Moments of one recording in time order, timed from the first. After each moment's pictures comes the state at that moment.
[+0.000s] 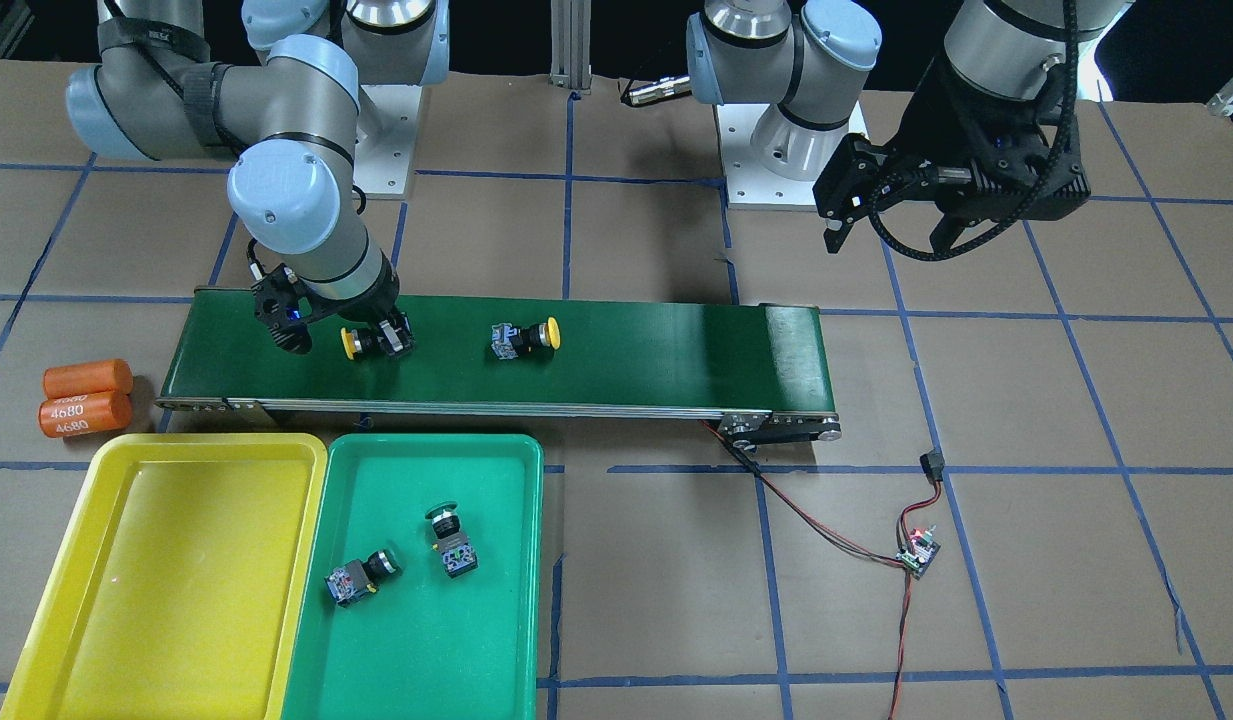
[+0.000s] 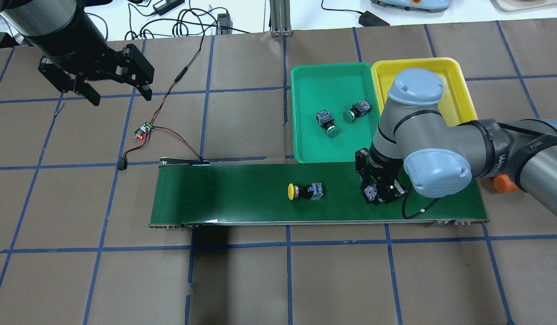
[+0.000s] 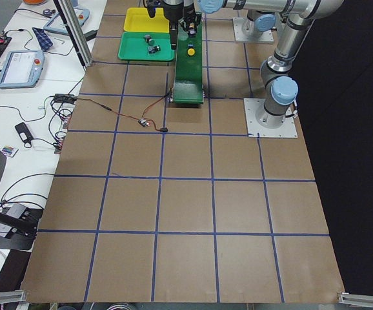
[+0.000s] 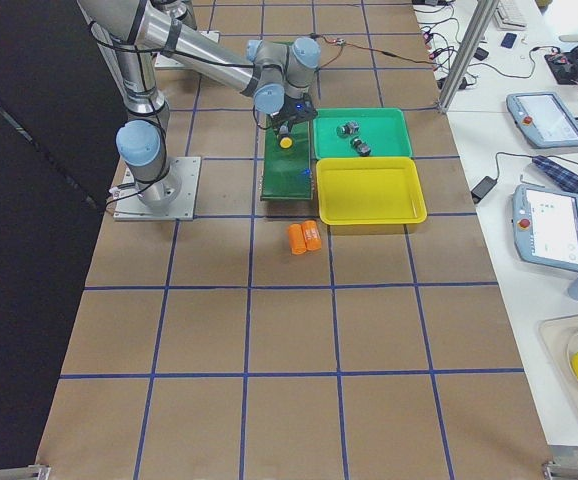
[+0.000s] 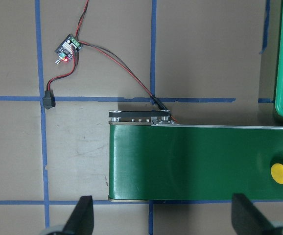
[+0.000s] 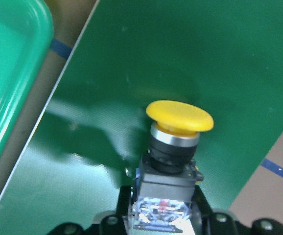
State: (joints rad) left arm -1.51 -1.57 -1.49 -1.65 1.54 0.04; right arm 1.63 -1.45 2.04 -1.96 -1.52 1.09
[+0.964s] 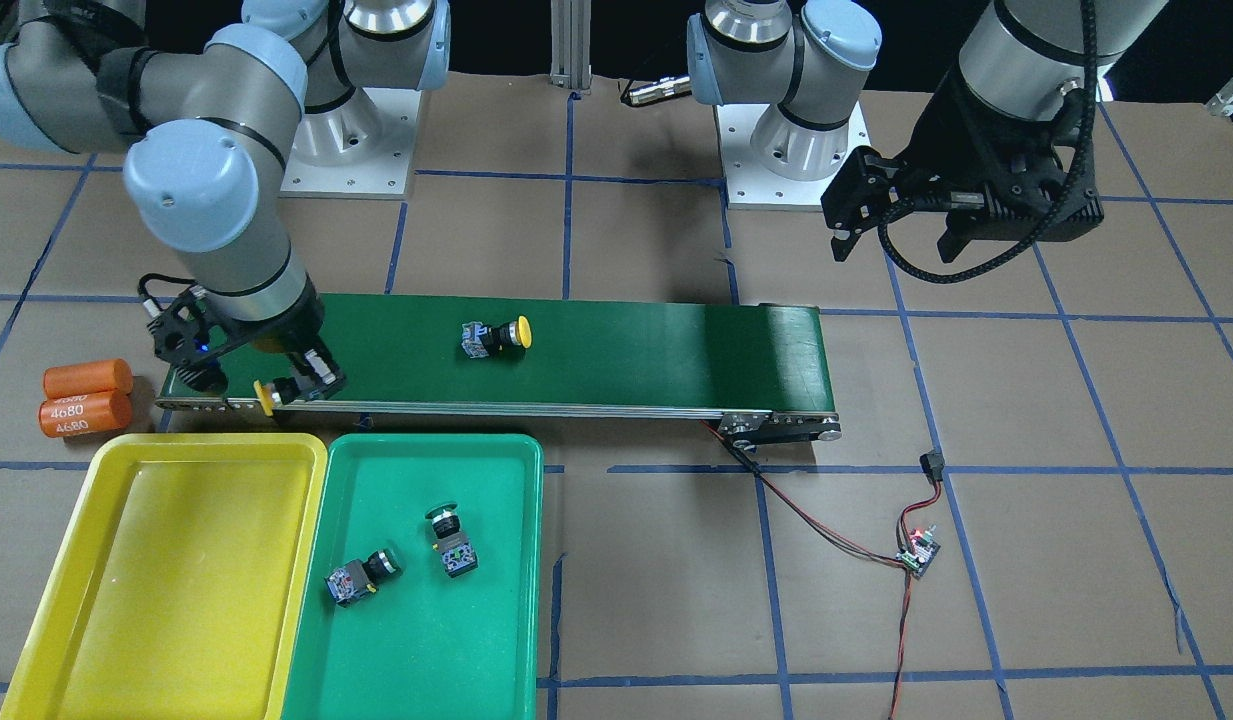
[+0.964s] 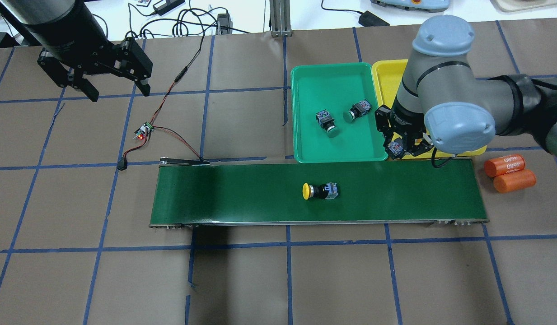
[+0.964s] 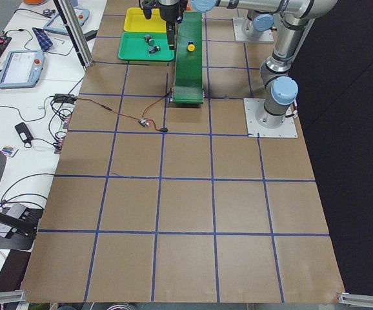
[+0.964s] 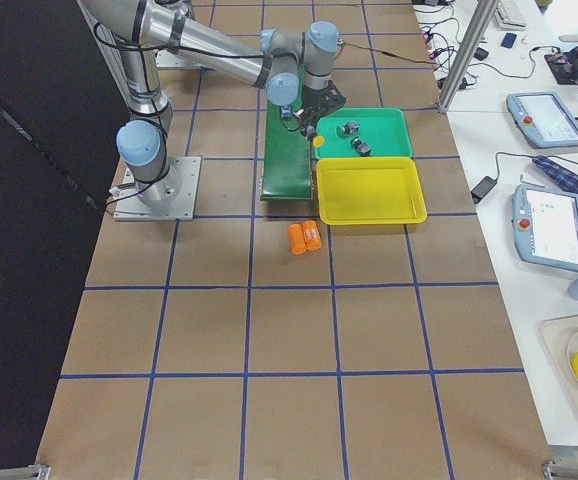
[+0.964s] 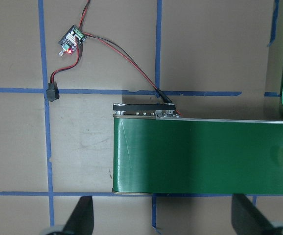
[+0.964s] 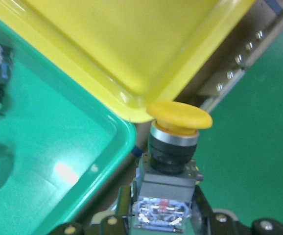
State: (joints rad) left arm -1.51 -1.62 -1.42 -1.72 1.54 0.03; right arm 1.53 -1.40 1.85 -1.97 -1.61 0.79
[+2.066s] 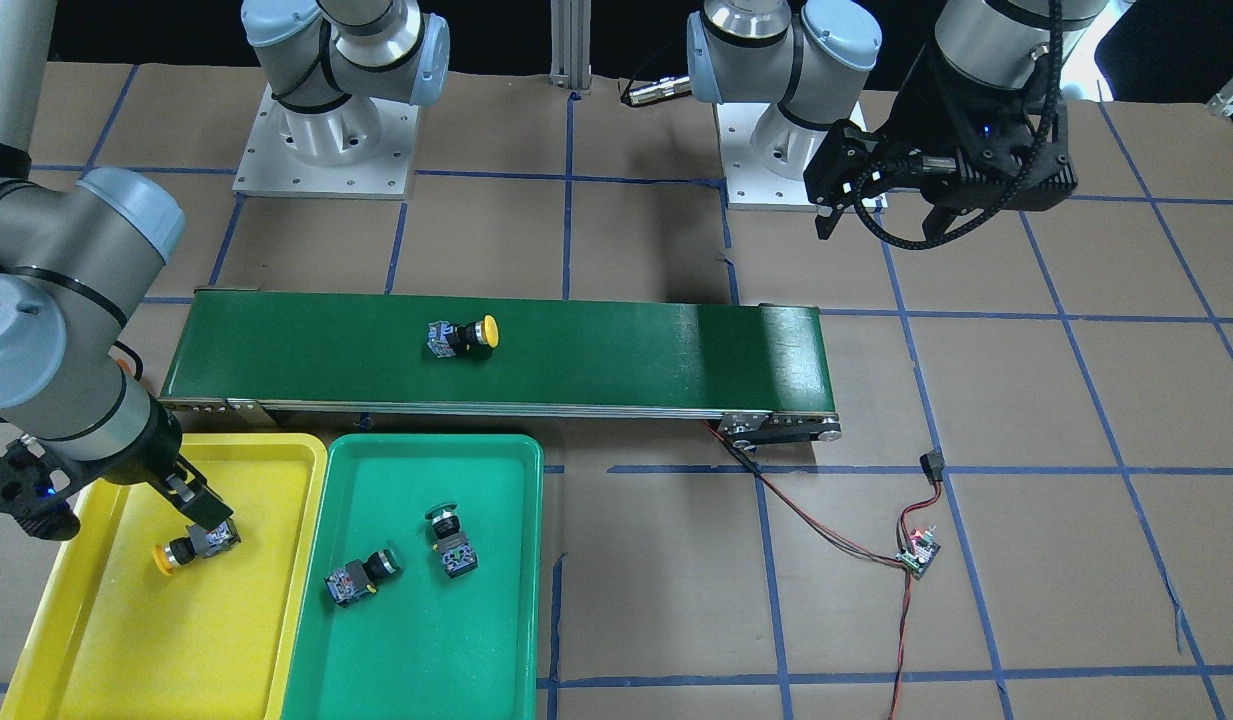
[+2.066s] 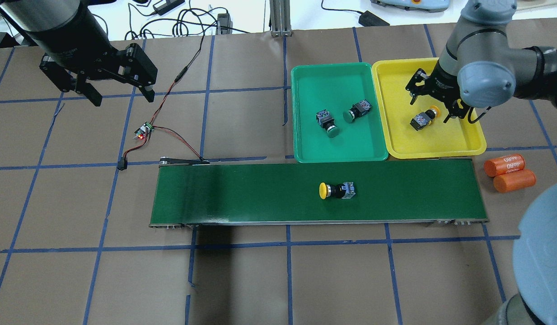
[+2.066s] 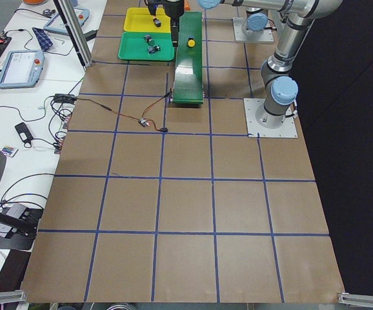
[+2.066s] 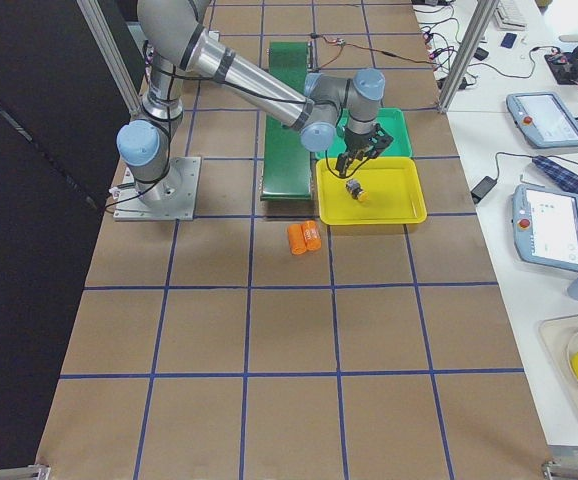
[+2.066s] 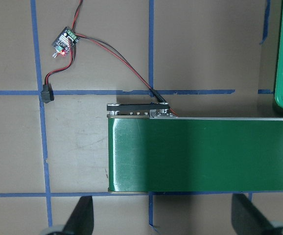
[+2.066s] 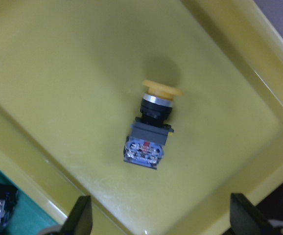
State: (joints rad) left arm -1.52 -1.57 -1.45 -1.71 1.54 0.04; right arm 1.37 -1.21 1.69 -2.03 -1.60 0.53
